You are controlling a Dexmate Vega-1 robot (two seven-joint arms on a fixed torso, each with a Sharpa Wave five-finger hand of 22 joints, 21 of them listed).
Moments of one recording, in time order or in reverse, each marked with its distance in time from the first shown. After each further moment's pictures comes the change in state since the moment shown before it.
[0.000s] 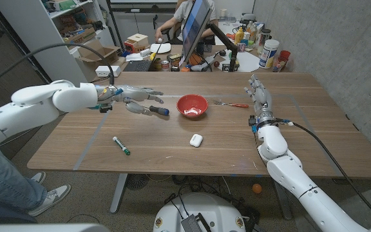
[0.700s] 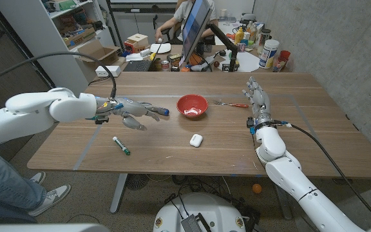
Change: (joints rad) left arm 0.148 0.115 -0.065 -0.108 0.032 0.056 -0.021; left_hand 0.095 -0.003 0.027 -0.002 0.006 0.032 0.033 0.017 0.023 -0.002 0.024 0.016 0.005 -0.006 0.014 0.006 0.000 0.000 0.000 0.012 0.000; right arm -0.024 -0.001 -0.011 -0.044 0.004 -0.037 -0.017; right_hand -0.005 -0.005 -0.004 -0.004 0.007 0.004 -0.004 0.000 0.000 0.005 -0.005 0.000 0.000 0.000 0.000 0.000 -0.005 0.000 0.000 -0.003 0.000
